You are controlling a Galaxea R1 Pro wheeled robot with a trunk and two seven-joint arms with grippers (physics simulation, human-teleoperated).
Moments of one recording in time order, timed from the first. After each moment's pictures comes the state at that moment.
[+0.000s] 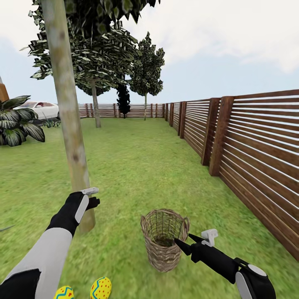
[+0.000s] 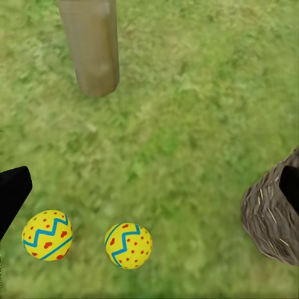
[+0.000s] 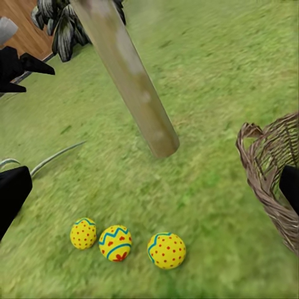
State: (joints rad) left arm -0.83 0.02 0.19 -0.74 0.14 0.75 0.29; right arm -0.05 -0.01 -0.12 -1.57 -0.20 0.56 0.72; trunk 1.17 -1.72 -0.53
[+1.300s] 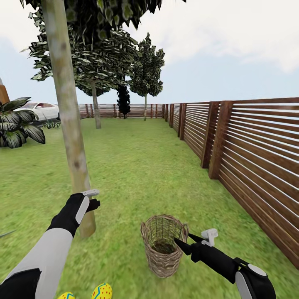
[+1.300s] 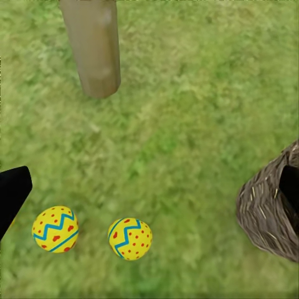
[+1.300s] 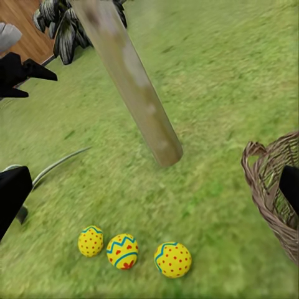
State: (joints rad) left arm -0.83 0.02 0.19 -0.71 0.14 0.75 0.29; right arm -0.05 -0.01 -0.12 -1.57 -0.20 0.56 0.72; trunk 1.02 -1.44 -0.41
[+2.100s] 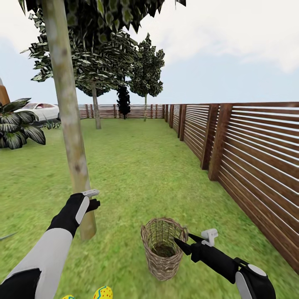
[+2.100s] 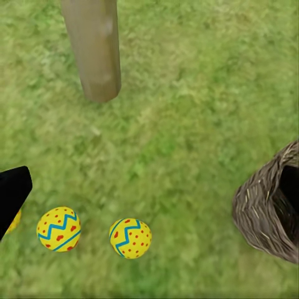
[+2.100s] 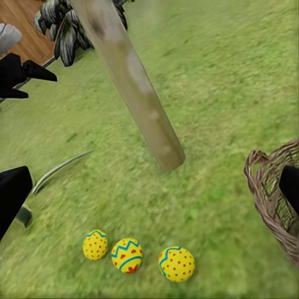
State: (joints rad) left arm -0.83 0.02 0.19 -0.71 0.14 0.75 0.29; right arm -0.05 -0.01 -0.12 -1.57 -0.20 0.56 0.72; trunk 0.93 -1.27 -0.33
